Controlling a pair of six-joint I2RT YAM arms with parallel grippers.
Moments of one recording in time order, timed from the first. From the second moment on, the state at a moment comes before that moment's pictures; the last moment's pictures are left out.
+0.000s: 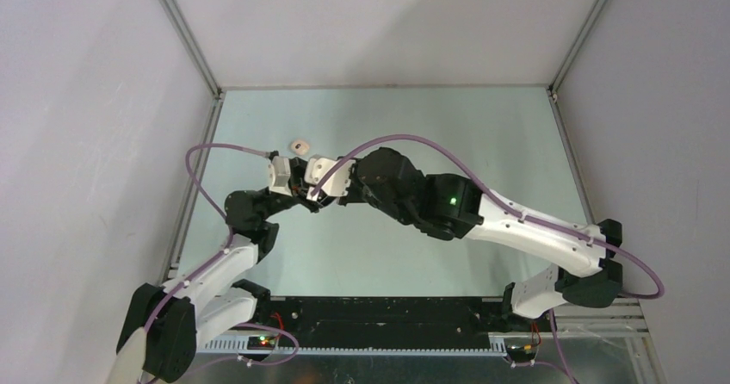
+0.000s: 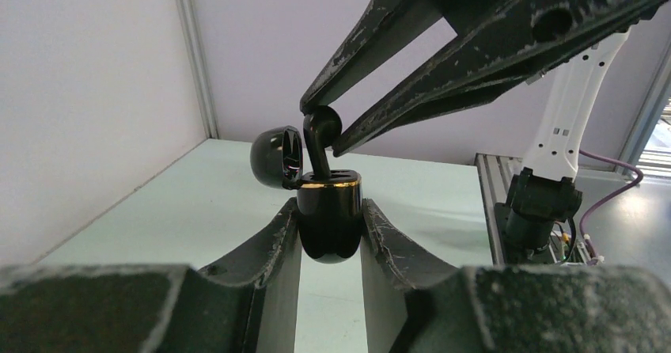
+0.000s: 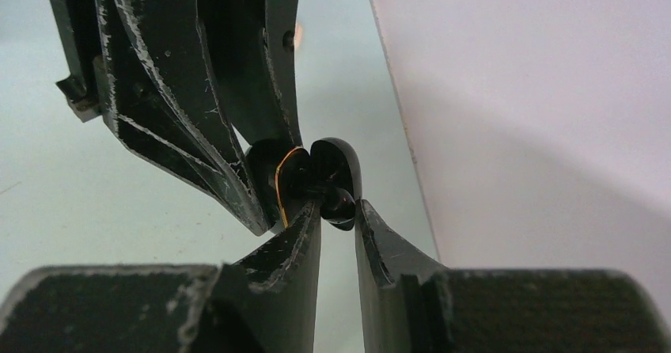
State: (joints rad) left arm -0.37 0.99 0.40 1.17 0.86 -0.43; right arm 1.27 1.46 1.67 -0.61 0.44 -0.63
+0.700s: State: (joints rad) left arm -0.36 0.99 0.40 1.16 0.85 -0.44; right arm 1.30 1.53 1.71 -0.58 0.56 -0.61
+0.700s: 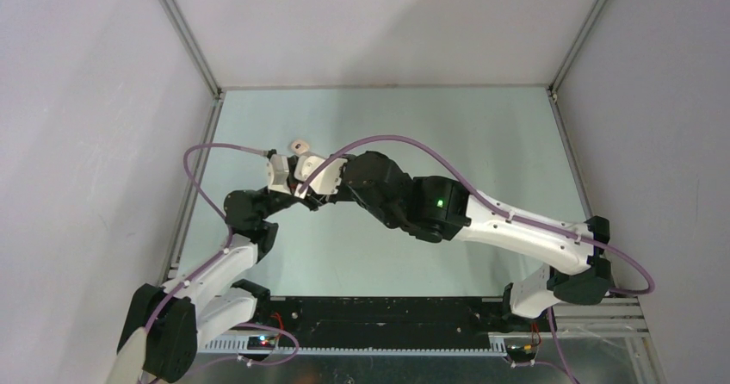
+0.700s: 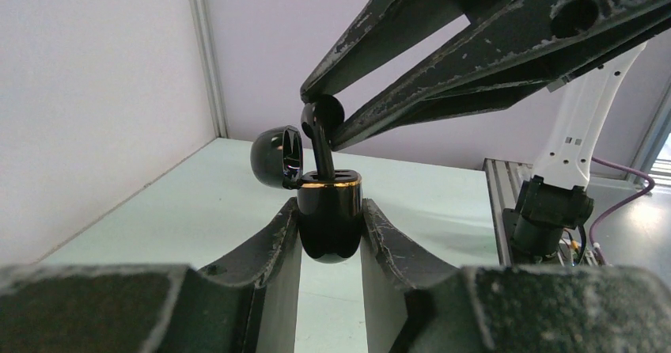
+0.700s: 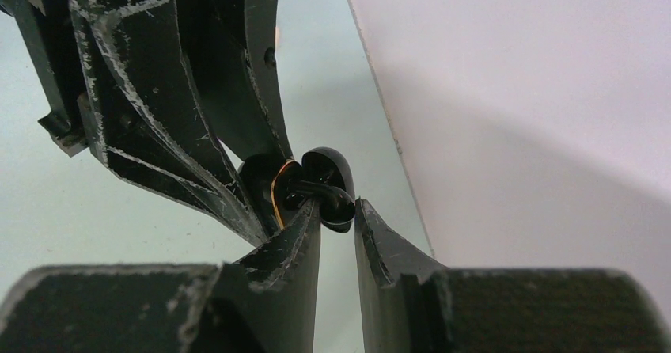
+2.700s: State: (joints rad) left arm -0.33 0.98 0.39 1.19 0.84 -0.48; right arm 1.34 1.53 1.70 -0.66 0.45 -0.57
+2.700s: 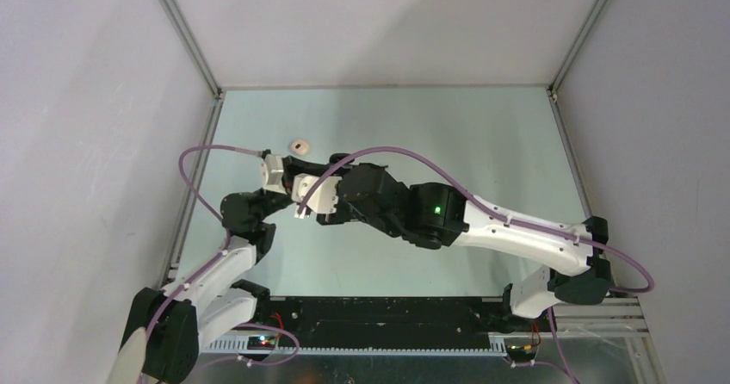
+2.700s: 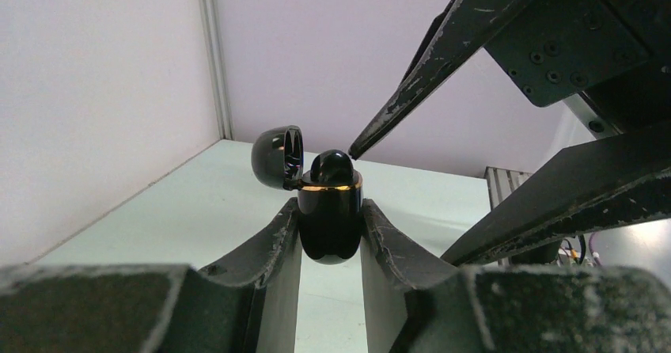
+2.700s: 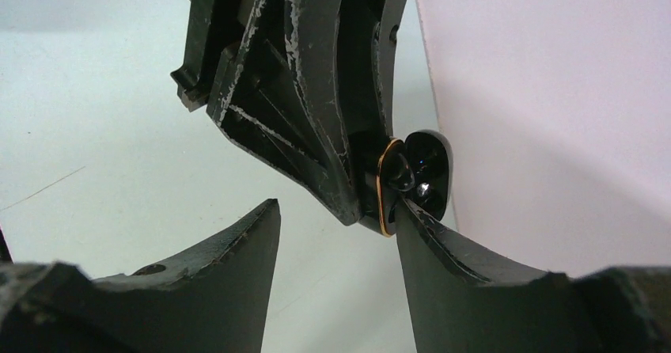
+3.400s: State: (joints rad) left arm -0.32 0.96 0.39 1.19 0.90 -0.48; right arm 1.06 1.36 1.79 -0.70 0.13 -0.36
